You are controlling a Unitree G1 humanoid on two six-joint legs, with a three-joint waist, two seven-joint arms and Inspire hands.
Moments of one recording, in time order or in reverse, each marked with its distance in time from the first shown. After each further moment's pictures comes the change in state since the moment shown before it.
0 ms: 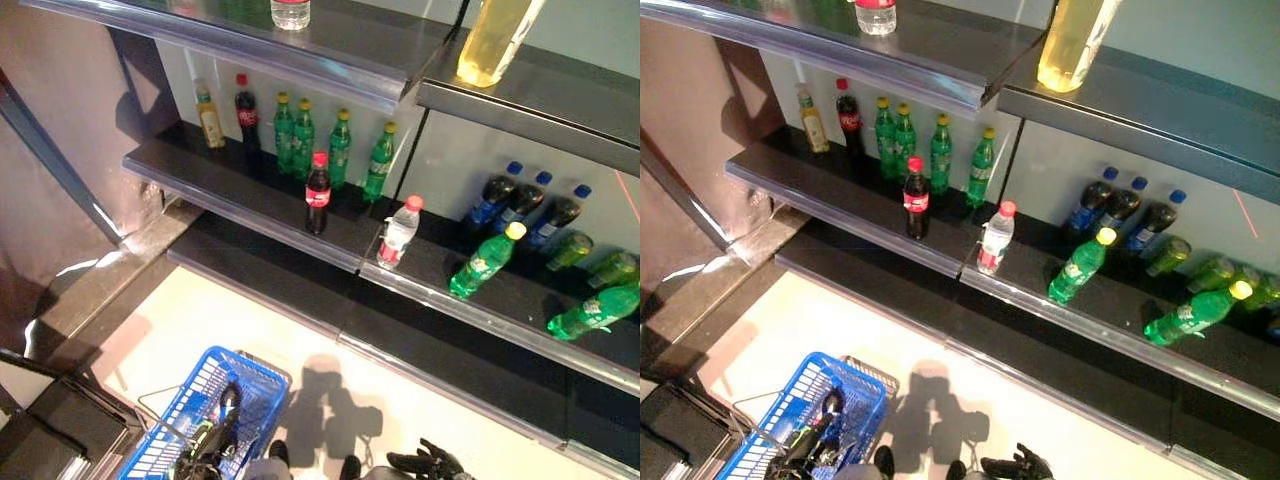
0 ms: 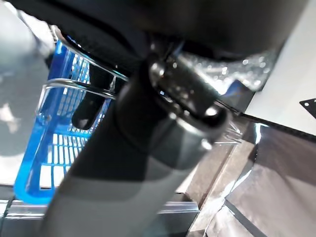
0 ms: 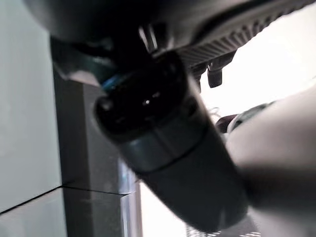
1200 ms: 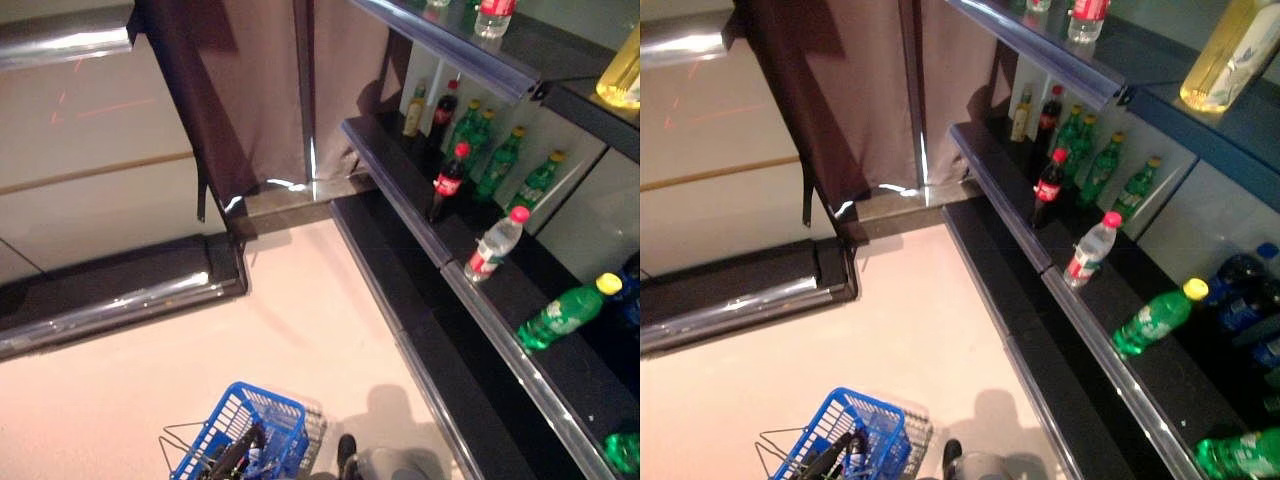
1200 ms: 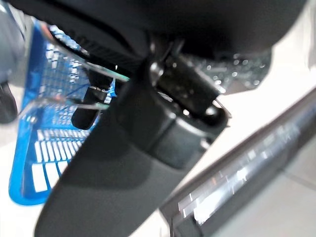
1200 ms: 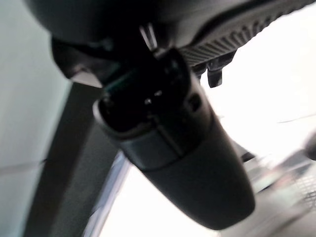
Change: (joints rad) left arm -0.002 0.028 -0.098 0.002 0.013 -0.007 0.003; right arm 0.006 -0.023 -0.107 0.063 0.172 -0.036 -0.108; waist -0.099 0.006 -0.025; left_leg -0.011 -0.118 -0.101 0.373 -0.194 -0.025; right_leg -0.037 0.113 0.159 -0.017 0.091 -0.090
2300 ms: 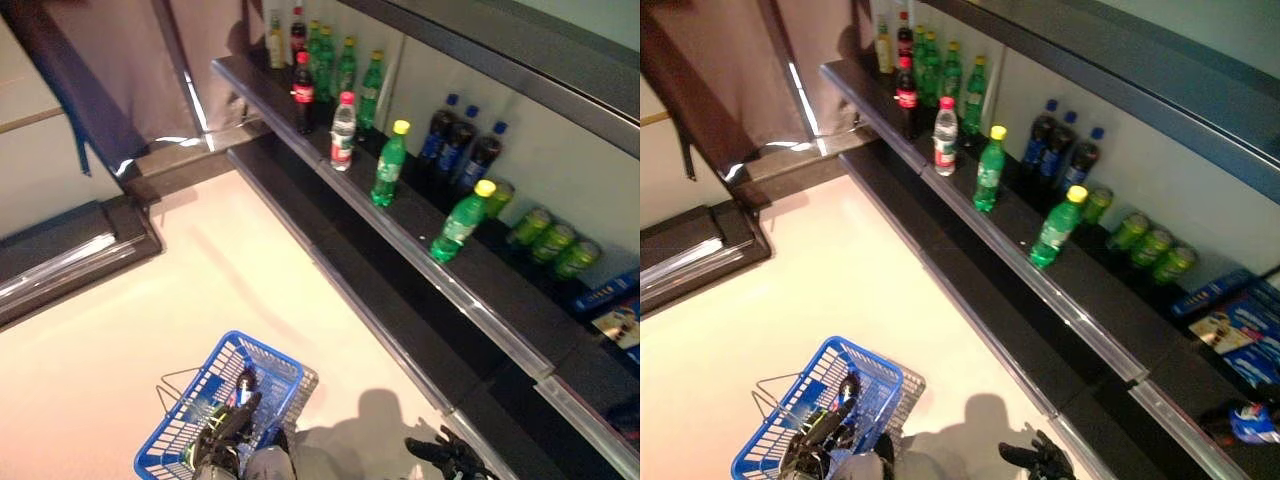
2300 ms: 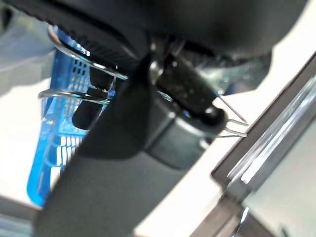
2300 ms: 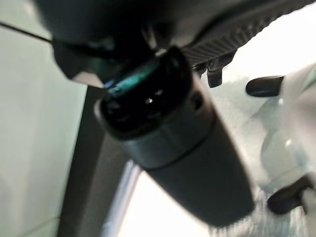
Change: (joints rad) left arm 0.026 -0.023 0.046 -0.130 0.073 0.067 0.106; right arm 0.092 -0.038 0.097 -0.250 -0.067 0.091 -0.001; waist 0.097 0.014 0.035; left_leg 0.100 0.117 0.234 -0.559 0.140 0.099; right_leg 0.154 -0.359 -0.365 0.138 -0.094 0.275
